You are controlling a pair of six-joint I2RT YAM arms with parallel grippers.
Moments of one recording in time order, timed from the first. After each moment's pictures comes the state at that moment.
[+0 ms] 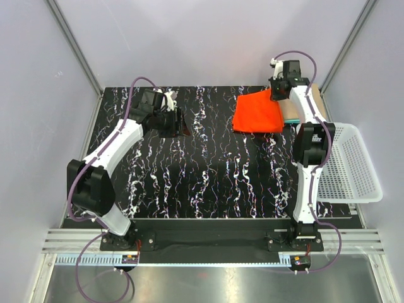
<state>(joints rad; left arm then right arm) -0.33 1.62 1.40 -0.66 0.35 -0.37 0.03 2.35 2.21 -0.65 -0.11 -0.16</state>
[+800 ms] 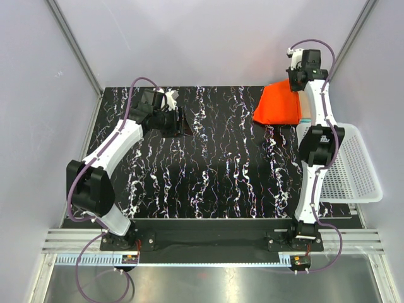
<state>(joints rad) -0.33 1.61 1.40 -0.63 0.44 -0.39 -0.07 2.37 2.44 -0.78 -0.03 -0.31</state>
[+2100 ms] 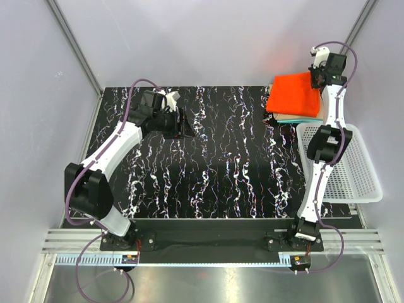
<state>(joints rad) -0.34 1.58 1.36 -0.61 0.50 -0.40 -0.24 2.53 2.61 -0.61 -0.15 -0.41</state>
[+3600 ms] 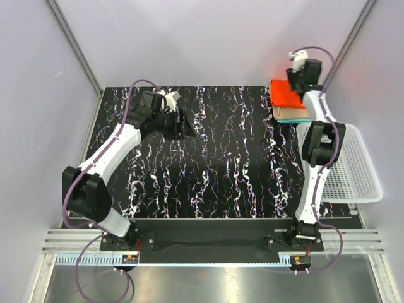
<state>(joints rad) -0.35 1.55 1.35 -0.60 0.51 -0.42 -0.14 2.38 2.15 -0.17 0.01 -0.41</state>
